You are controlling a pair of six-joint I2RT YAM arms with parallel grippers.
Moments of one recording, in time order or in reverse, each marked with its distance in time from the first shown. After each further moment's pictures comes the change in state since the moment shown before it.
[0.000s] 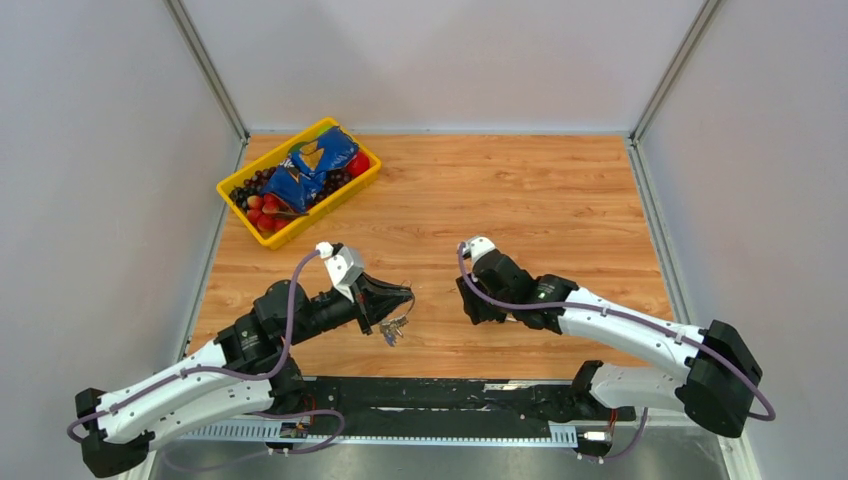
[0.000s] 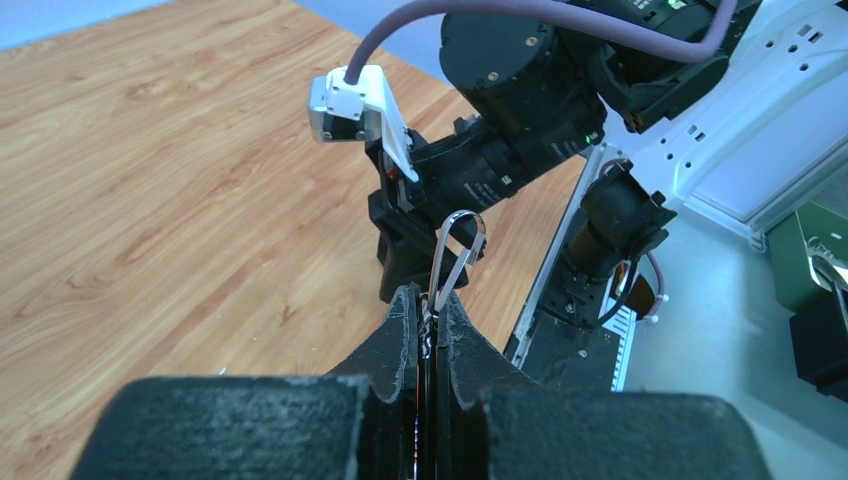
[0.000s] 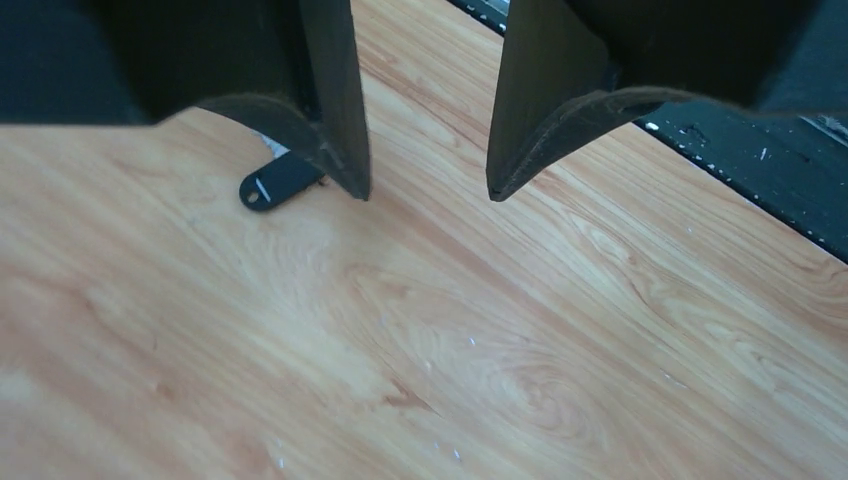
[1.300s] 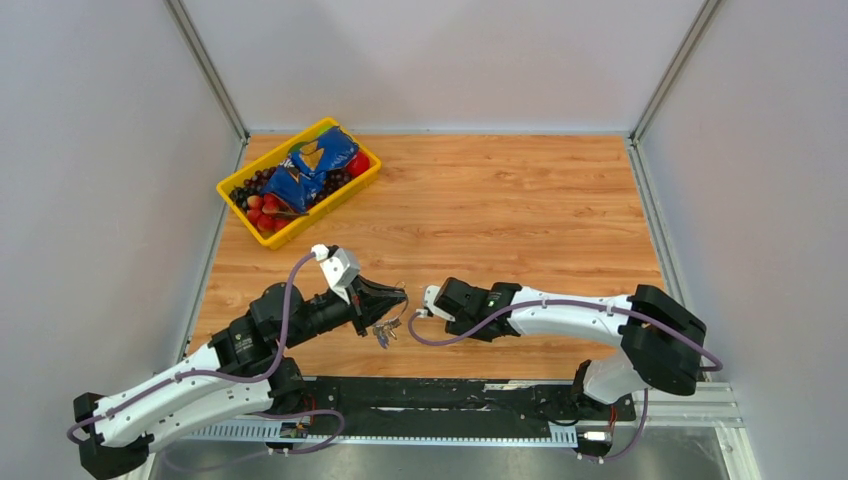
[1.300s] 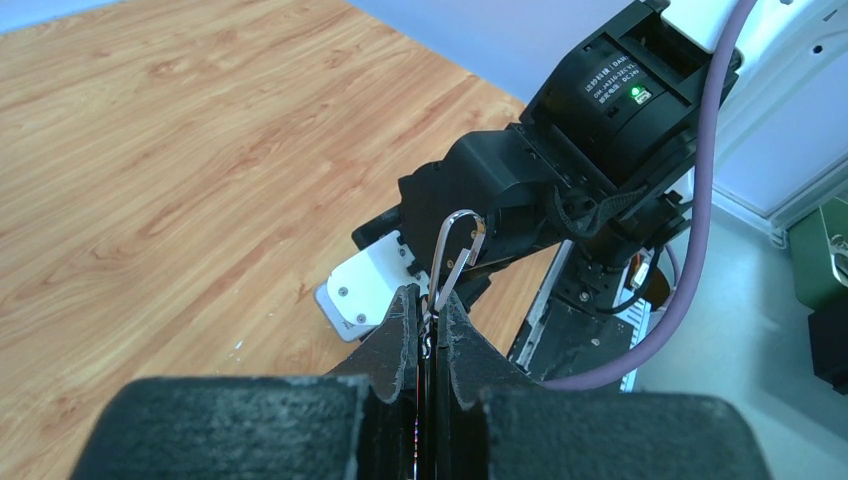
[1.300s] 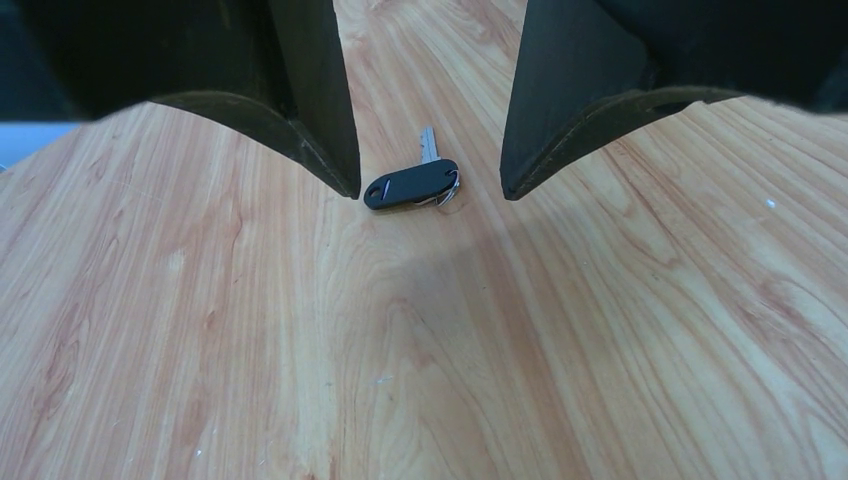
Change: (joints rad) left arm 0.000 -0.047 0.000 -0.077 -0.038 0.002; right arm 0.220 0.308 0.107 -0.143 0.249 -0.683
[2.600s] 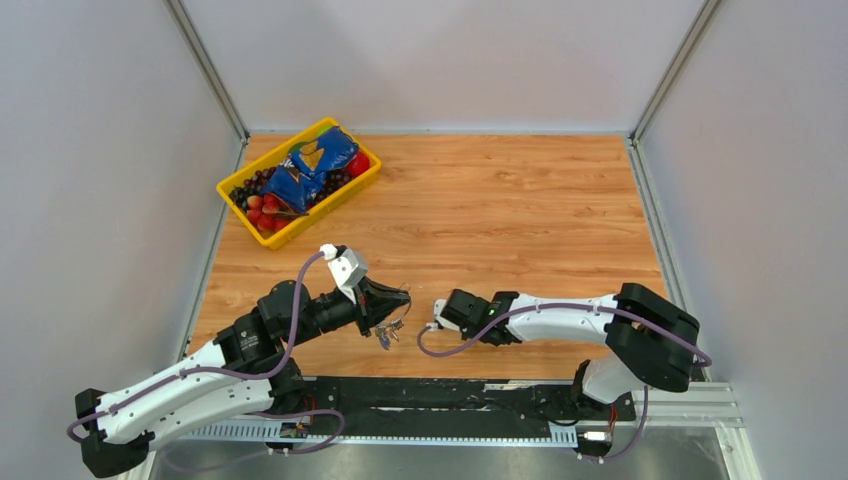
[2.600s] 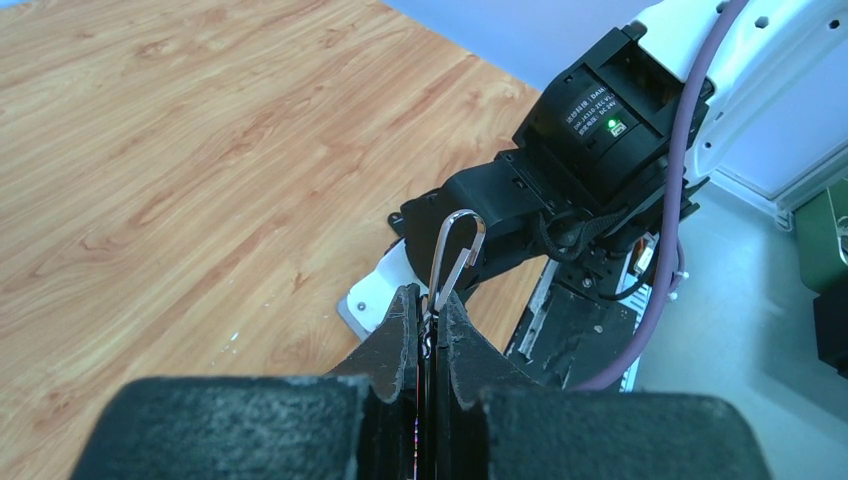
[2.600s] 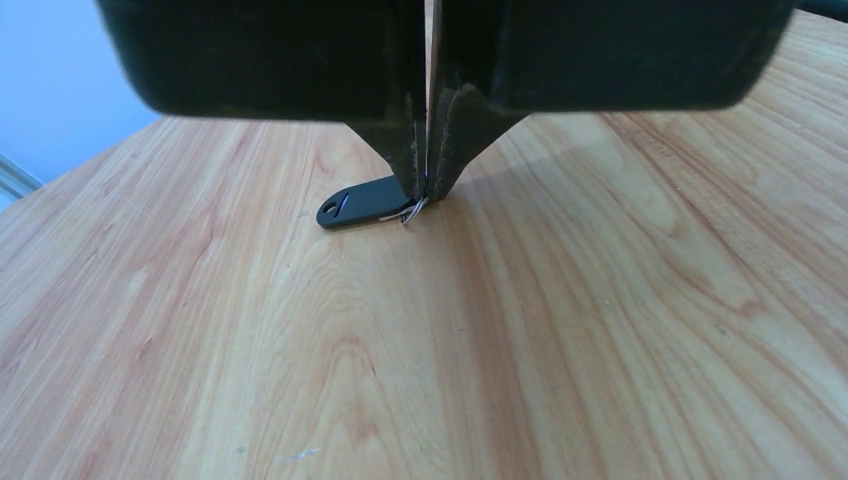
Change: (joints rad) left arm 0.000 0.042 0.000 0.000 0.018 0.005; right arm -0.002 0.040 -0.104 0.042 0.050 -0.073
